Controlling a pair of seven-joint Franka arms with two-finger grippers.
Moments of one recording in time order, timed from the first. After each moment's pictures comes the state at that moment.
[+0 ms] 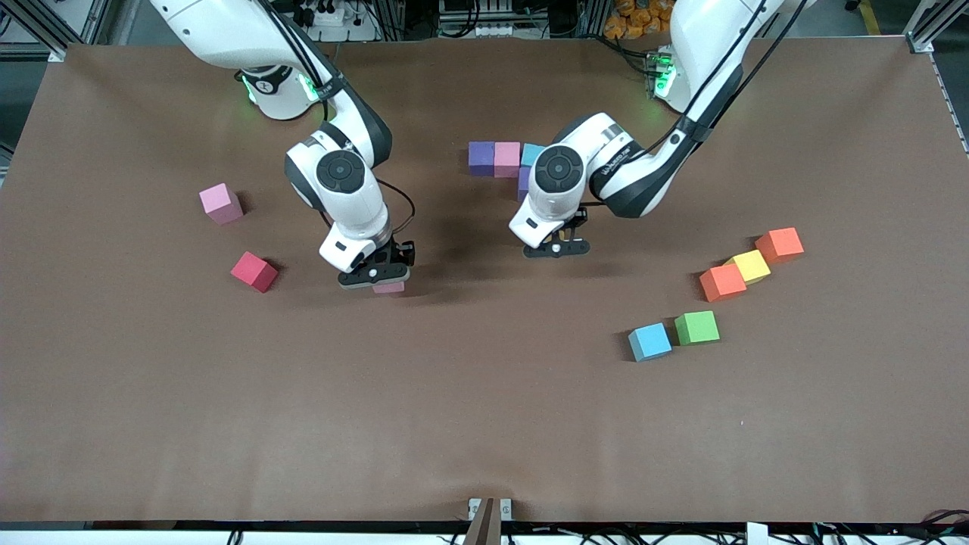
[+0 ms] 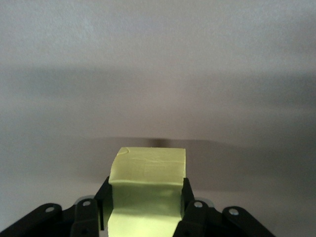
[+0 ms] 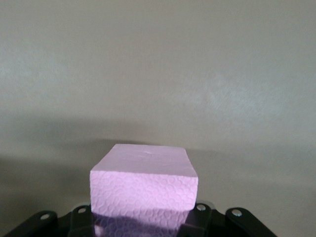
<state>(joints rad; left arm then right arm) -0.28 0.49 -0.51 -1.92 0.18 2.16 -0.93 0.30 0.39 0.26 -2.02 -0.27 2.46 0.58</state>
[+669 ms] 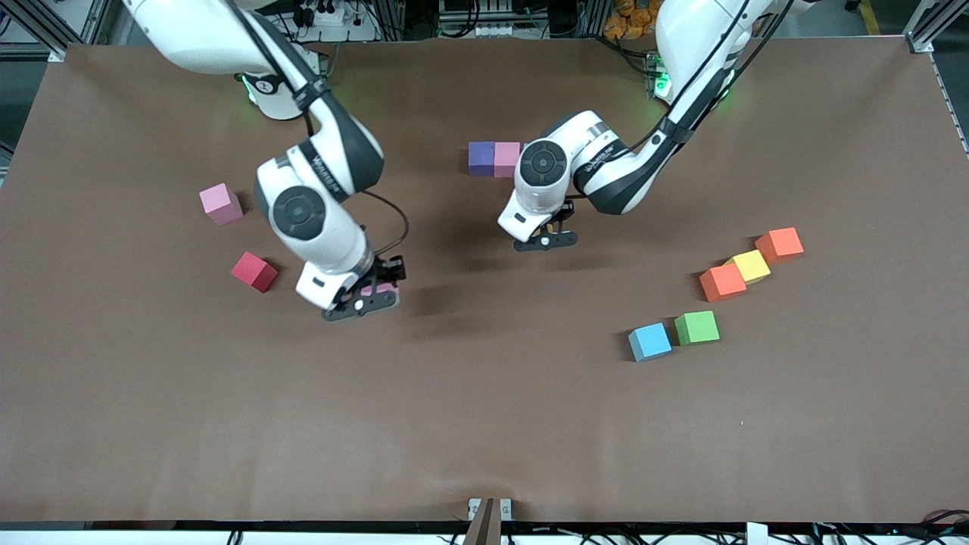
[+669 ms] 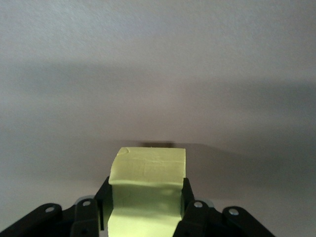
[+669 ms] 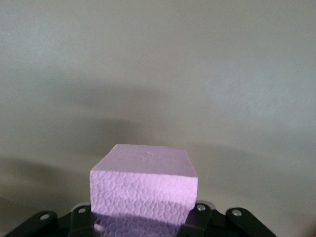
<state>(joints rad) -0.33 0.52 -0.51 -1.92 0.18 2.21 -1.02 0.22 0.47 0.25 -1.71 -0.05 2.16 0.17</state>
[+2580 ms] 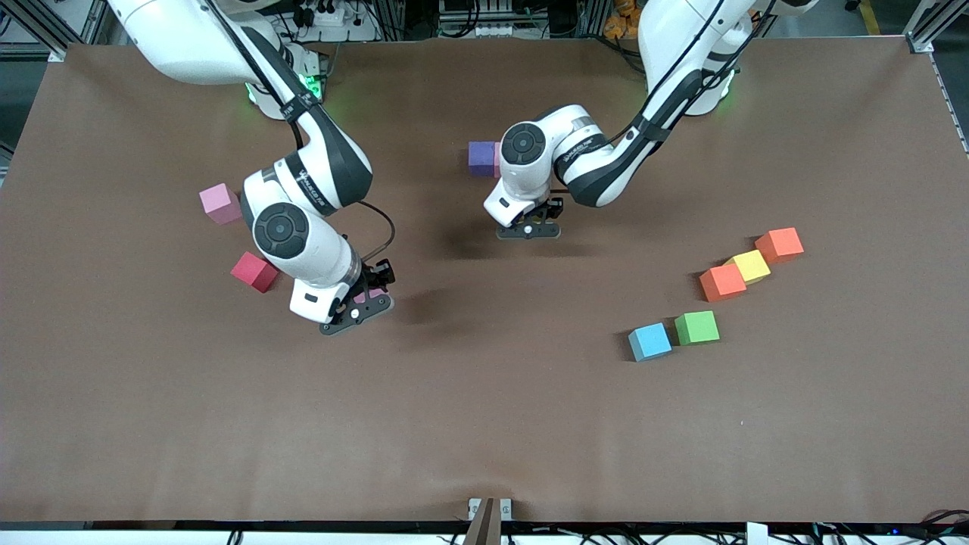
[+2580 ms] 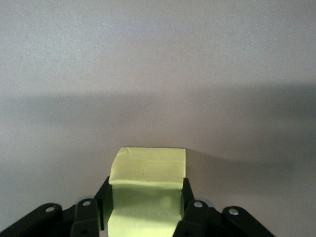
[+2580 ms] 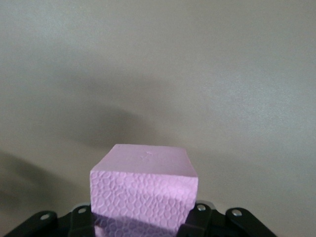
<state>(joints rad) -0.37 0.54 -0.51 -1.97 0.31 2.29 -1.03 0.22 0.48 0.26 -1.70 -0.04 2.15 0.05</state>
